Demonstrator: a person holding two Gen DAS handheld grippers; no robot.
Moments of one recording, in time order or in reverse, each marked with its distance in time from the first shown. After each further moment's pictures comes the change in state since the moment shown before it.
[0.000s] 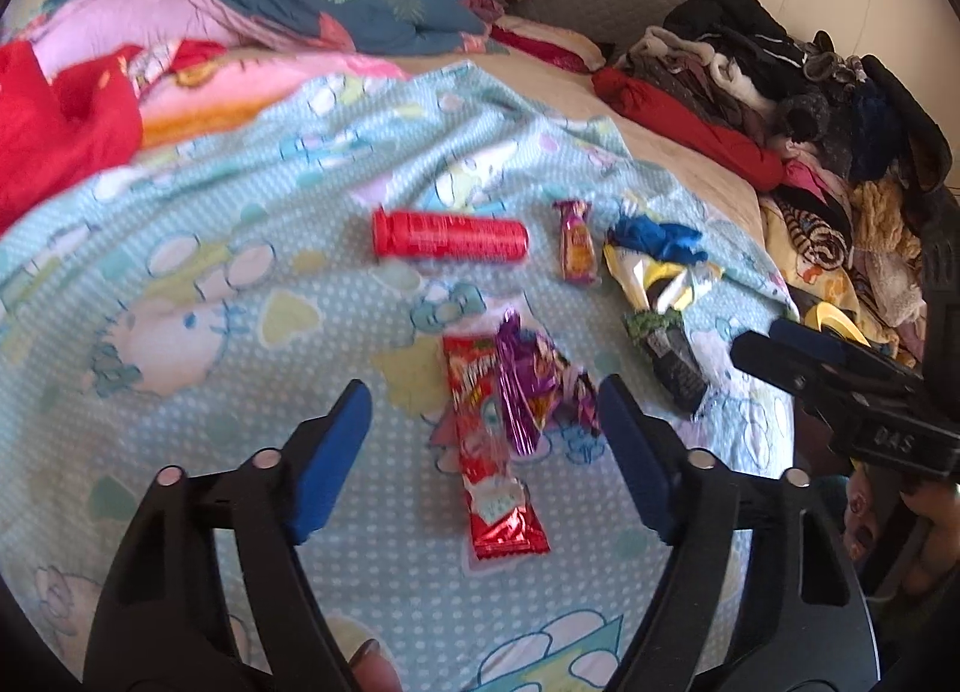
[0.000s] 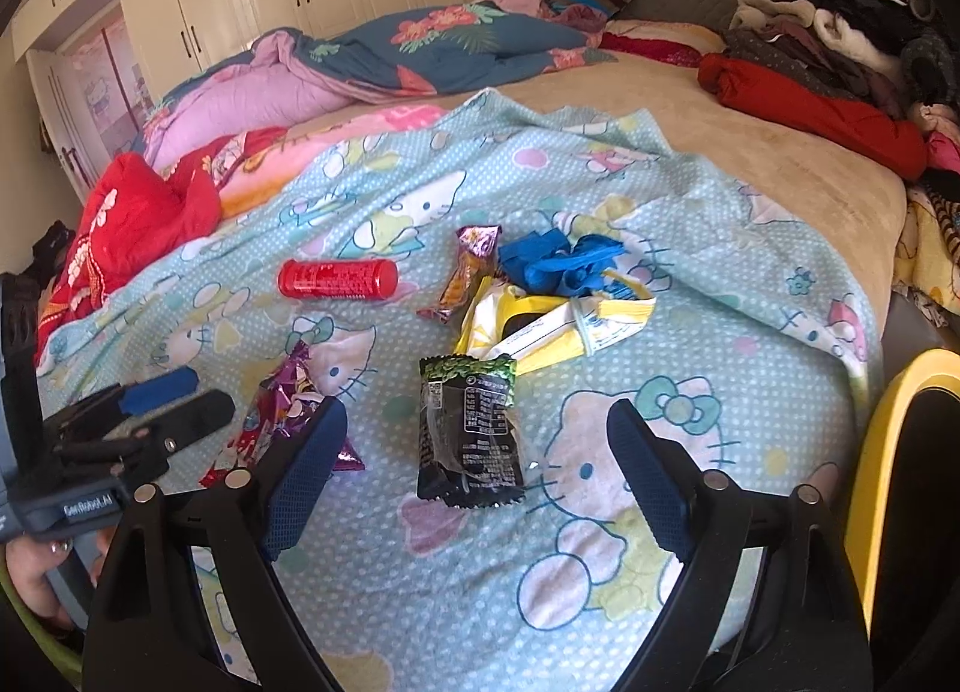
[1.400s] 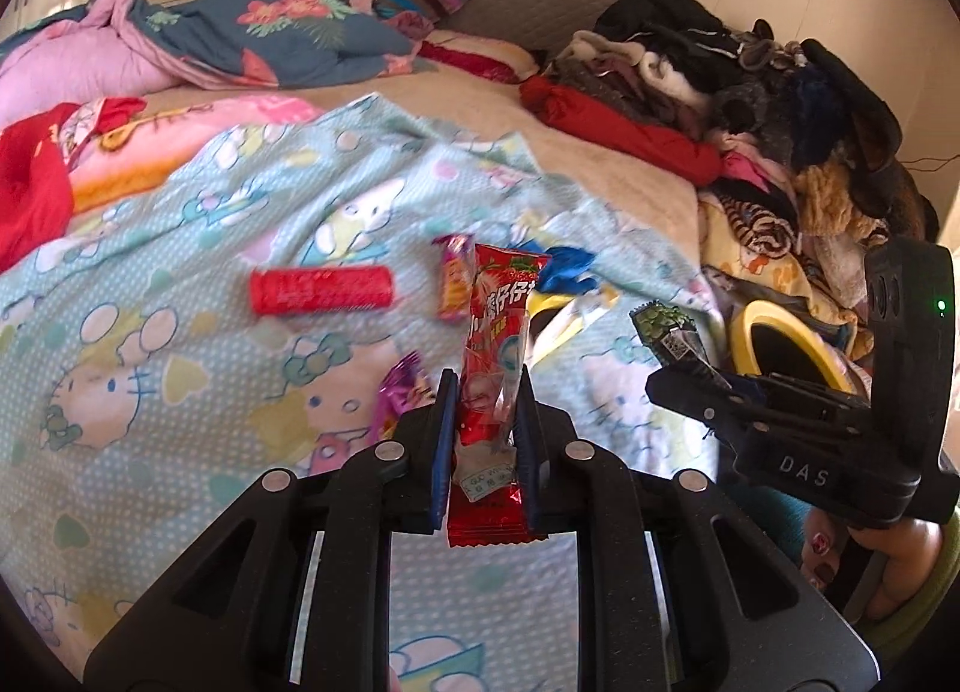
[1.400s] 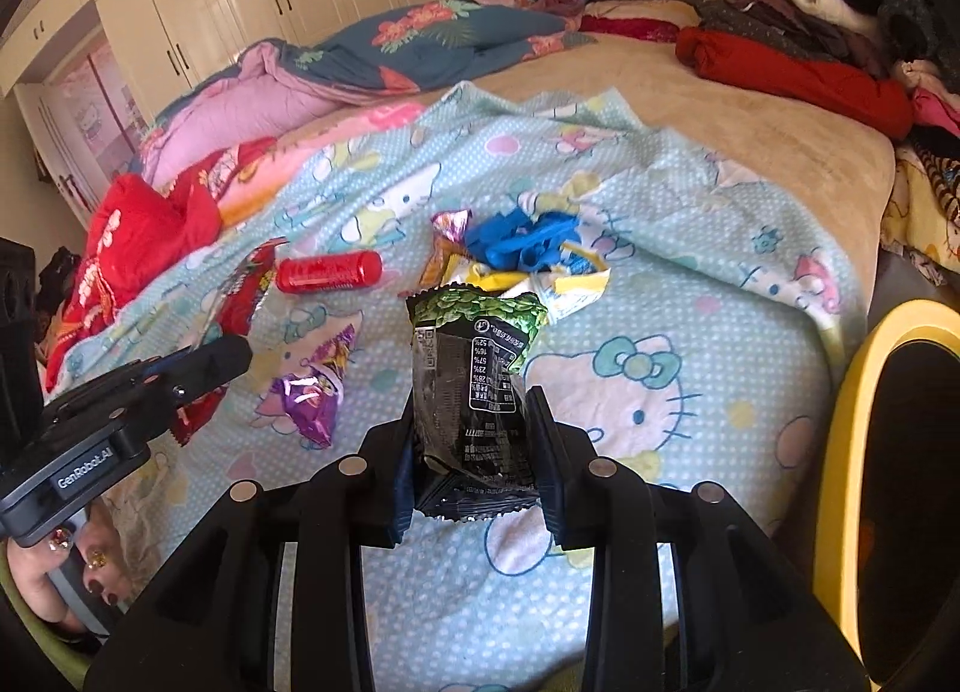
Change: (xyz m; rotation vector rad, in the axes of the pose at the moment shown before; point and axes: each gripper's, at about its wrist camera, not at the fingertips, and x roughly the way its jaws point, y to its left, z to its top) left arm -0.014 -0.066 0.021 0.088 -0.047 -0.098; right arm -0.031 -0.024 -0.010 0.077 0.008 0.029
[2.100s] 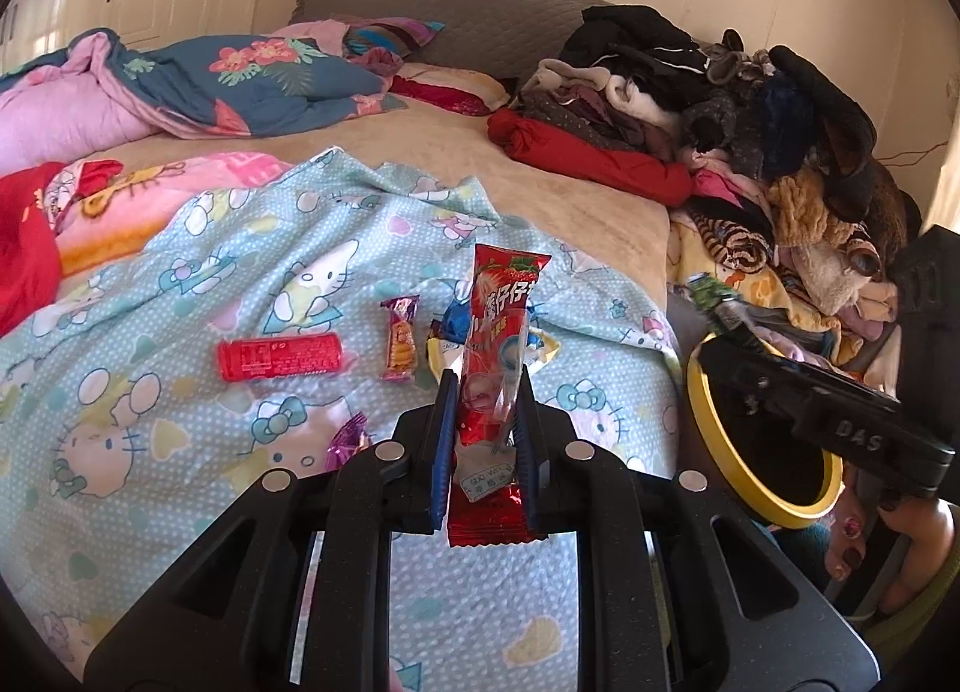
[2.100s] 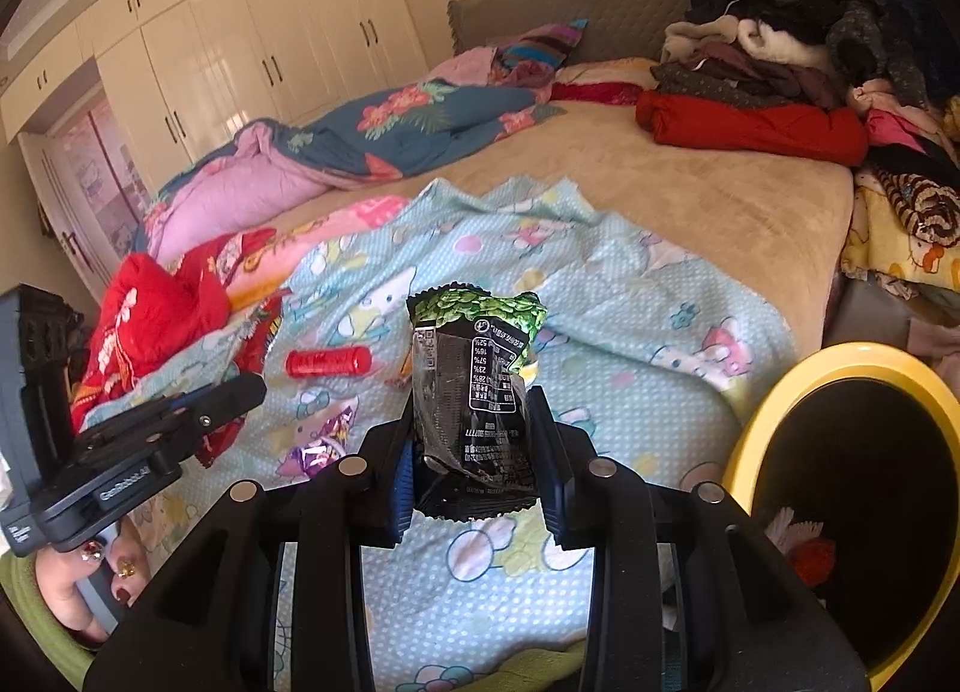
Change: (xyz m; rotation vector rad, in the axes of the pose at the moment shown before) left arm -0.016 -0.038 0.024 0.049 -0.060 -0.017; right arm -0.073 -0.031 0.019 0.056 -0.167 -0.016
